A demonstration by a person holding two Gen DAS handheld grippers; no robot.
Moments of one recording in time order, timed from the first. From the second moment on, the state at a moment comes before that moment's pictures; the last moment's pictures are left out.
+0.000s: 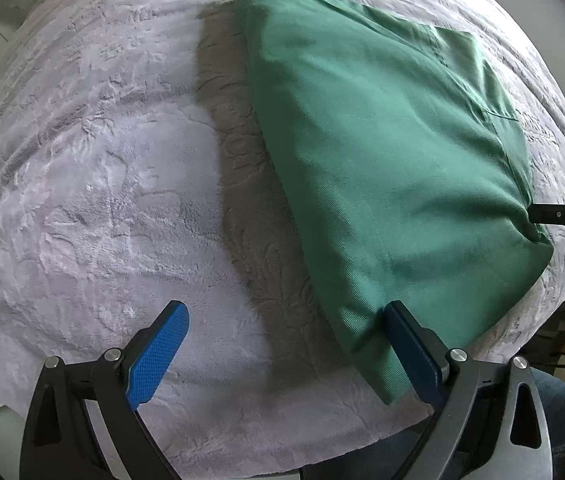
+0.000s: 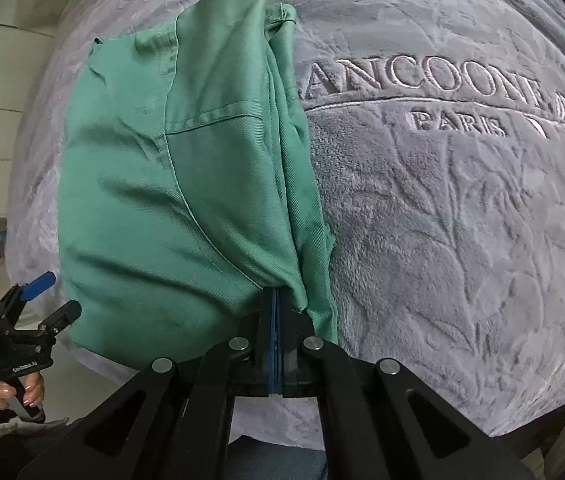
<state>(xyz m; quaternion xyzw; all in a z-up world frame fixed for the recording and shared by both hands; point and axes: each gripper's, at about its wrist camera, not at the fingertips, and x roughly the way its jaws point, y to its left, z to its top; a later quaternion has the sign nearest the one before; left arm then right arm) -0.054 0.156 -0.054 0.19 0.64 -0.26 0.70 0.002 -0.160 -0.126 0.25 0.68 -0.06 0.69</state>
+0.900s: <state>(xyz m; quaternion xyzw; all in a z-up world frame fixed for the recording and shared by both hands) -0.032 0.150 -0.008 0.19 0.62 -0.19 0.74 -0.011 -0.182 -0.072 0.28 0.67 -0.11 0.68</state>
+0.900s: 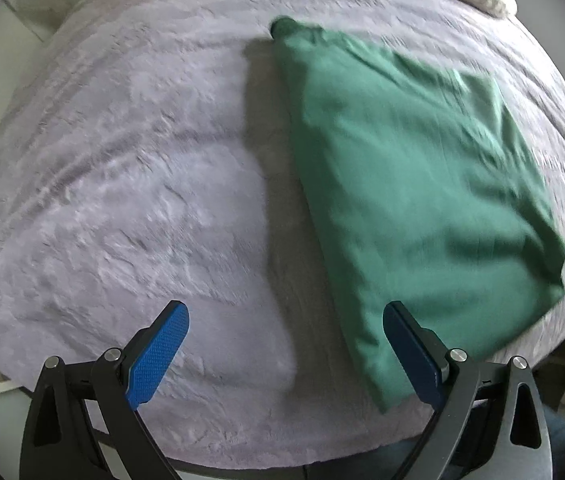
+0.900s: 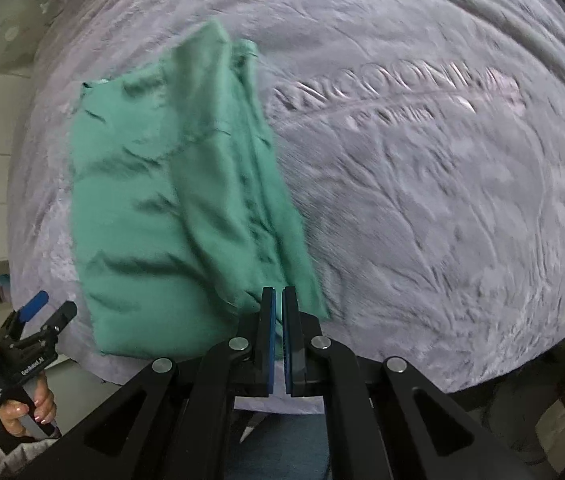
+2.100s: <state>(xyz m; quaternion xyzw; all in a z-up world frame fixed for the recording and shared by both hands) -0.006 0.098 0.048 0.16 0.60 -0.18 0.77 0.062 -0.132 -0.003 0.14 0.63 -0.16 0.75</state>
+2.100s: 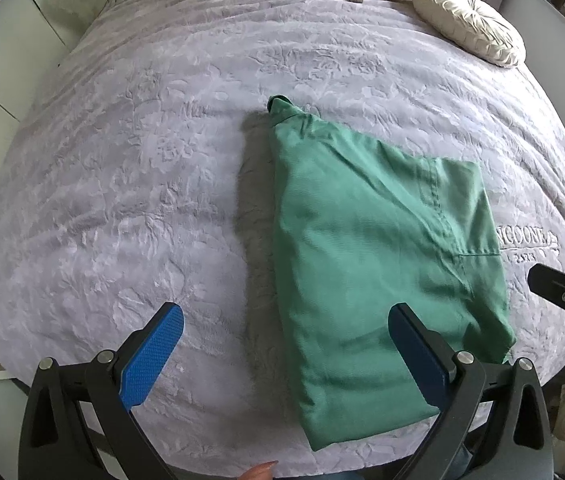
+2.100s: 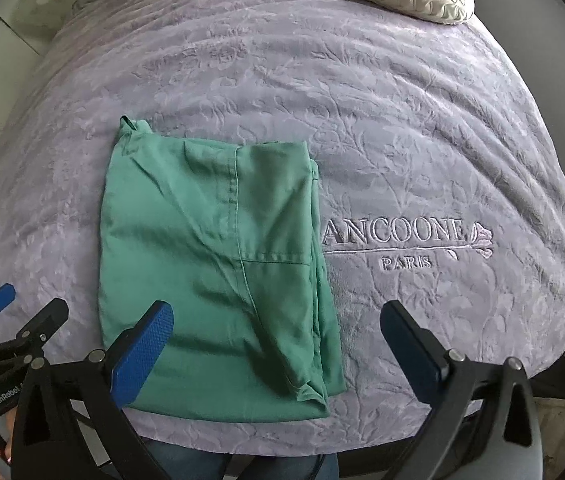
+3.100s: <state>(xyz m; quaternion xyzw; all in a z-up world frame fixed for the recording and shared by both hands) -0.011 0.096 0.049 0.18 0.59 -0.16 0.77 0.064 -0.126 -0.007 0.12 0.64 -0.17 0.74</state>
